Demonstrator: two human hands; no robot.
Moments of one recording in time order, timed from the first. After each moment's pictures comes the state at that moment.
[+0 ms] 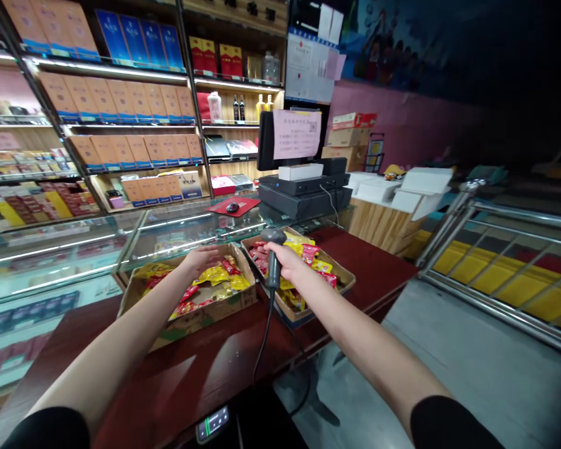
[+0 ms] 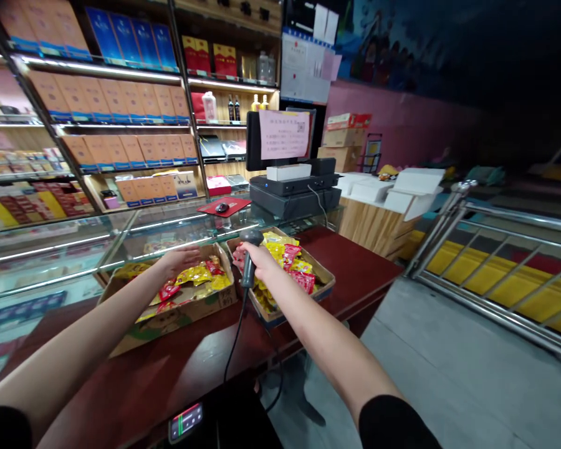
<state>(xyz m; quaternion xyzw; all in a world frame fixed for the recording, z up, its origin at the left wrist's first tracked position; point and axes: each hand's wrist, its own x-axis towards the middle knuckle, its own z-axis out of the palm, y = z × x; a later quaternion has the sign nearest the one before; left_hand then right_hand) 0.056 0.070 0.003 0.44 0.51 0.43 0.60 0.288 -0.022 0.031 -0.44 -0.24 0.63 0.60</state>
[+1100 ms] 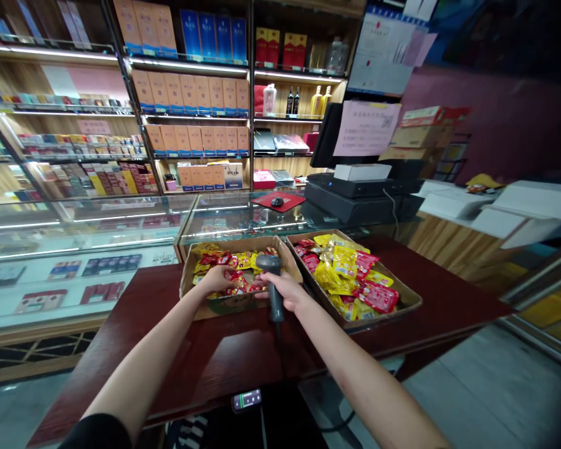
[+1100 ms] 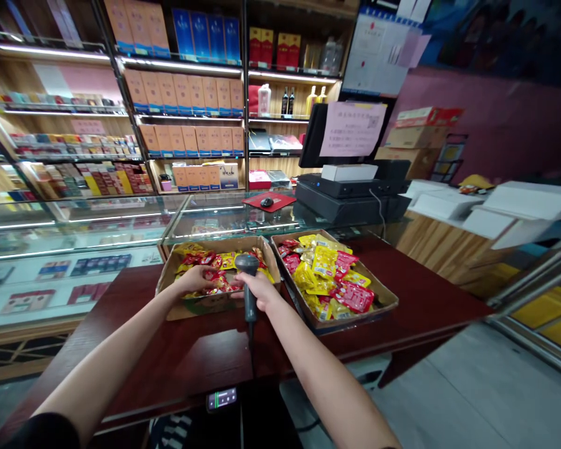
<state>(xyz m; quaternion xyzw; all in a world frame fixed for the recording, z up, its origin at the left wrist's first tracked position) -0.057 0.016 -0.061 0.70 0.60 0.25 0.31 0.163 -0.049 -0.022 -0.42 -0.33 0.69 0.48</state>
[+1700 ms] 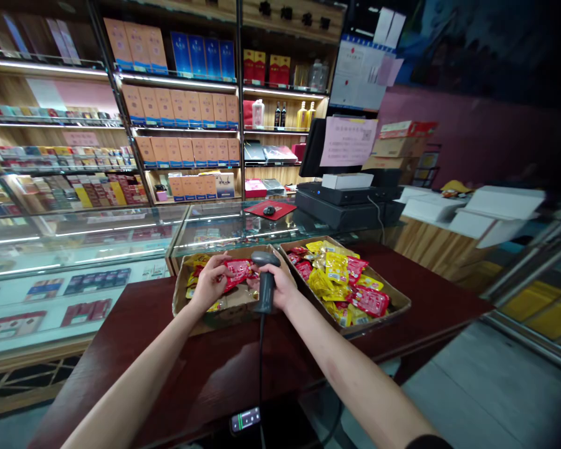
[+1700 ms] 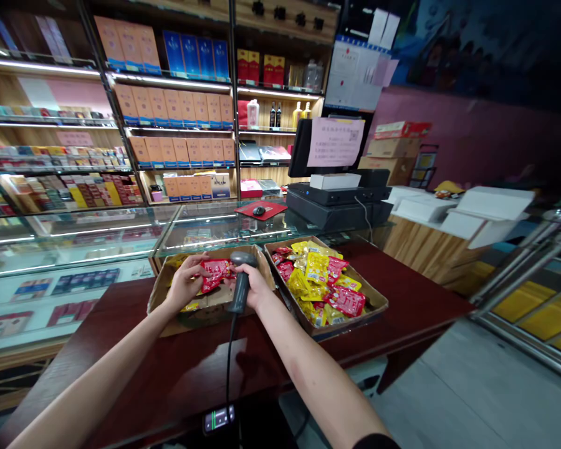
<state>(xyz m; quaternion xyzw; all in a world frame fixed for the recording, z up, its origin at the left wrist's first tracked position) -0.041 -0.015 -0.023 0.73 0.43 0.50 0.21 0.163 -0.020 -0.009 -0.35 -0.20 0.77 0.50</state>
